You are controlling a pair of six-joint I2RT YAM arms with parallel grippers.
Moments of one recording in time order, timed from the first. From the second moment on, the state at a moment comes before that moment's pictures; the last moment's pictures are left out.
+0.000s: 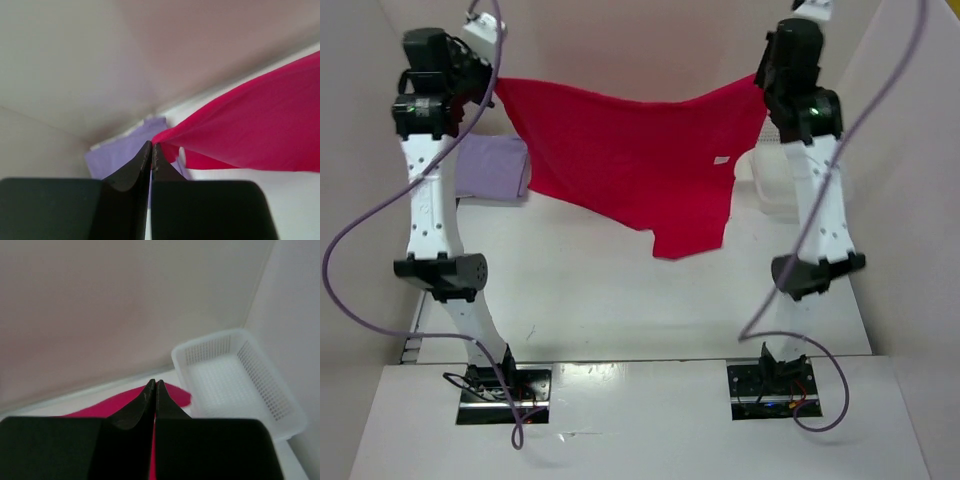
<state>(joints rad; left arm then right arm) 0.07 1.94 2.51 -0.87 0.24 0.43 0.22 1.97 2.64 -0.86 0.48 0.18</state>
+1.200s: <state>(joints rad) 0.13 1.29 2.07 -0.89 0.40 0.40 1.03 1.39 2.27 -0.23 1.44 -0.58</state>
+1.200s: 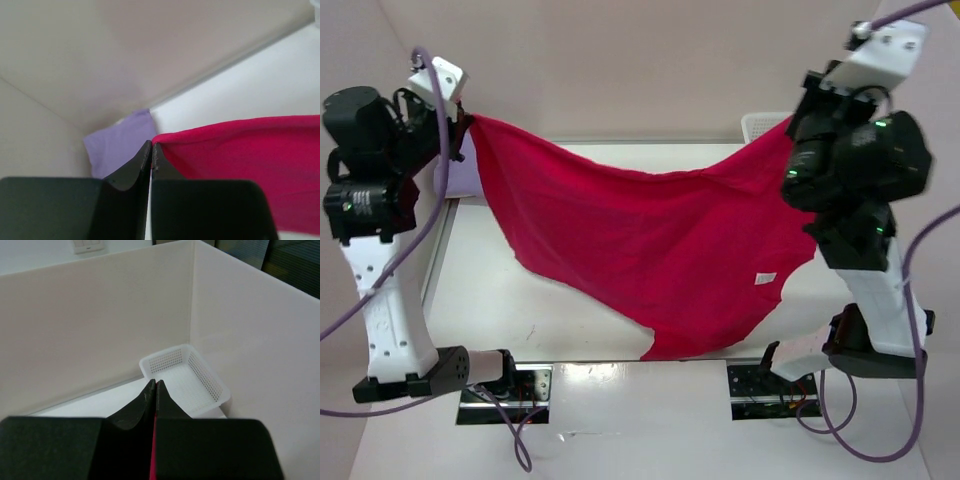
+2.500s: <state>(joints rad) 0.00 2.03 1.82 -0.32 0.02 0.61 0.18 2.28 2.59 -0.84 0.44 0.25</state>
